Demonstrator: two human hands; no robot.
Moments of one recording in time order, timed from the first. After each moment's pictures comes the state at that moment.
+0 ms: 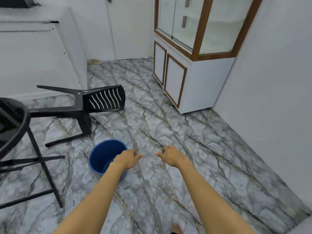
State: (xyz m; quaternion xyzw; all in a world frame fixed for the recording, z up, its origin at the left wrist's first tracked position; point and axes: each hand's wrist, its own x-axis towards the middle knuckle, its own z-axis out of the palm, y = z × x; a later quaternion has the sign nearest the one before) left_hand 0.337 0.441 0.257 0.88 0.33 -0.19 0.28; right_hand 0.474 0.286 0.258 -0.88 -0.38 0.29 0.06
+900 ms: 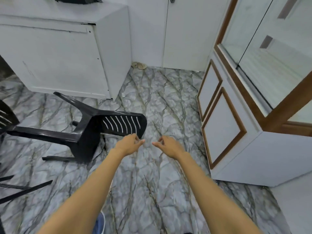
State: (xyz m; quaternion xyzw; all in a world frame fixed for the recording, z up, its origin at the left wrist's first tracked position) left_hand 0.821 0.855 0.281 0.81 0.50 -0.04 0.30; right_hand 0.995 0.769 0.265 -0.77 -0.56 0.30 0.12
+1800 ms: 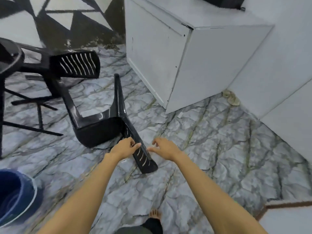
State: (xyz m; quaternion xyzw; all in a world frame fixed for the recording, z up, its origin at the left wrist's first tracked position) left_hand 1.036 1.210 0.215 0.46 0.80 0.15 0.35; right_hand 1.203 1.309 0.225 -0.40 -0.86 0.29 -0.11
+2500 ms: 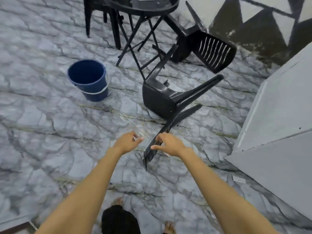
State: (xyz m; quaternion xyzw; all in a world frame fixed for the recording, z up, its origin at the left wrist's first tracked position) left_hand 1.174 1.331 0.130 -0.10 0.89 0.35 0.28; right_hand 1.149 1.533 0.132 0.19 -0.92 0.16 -0.30
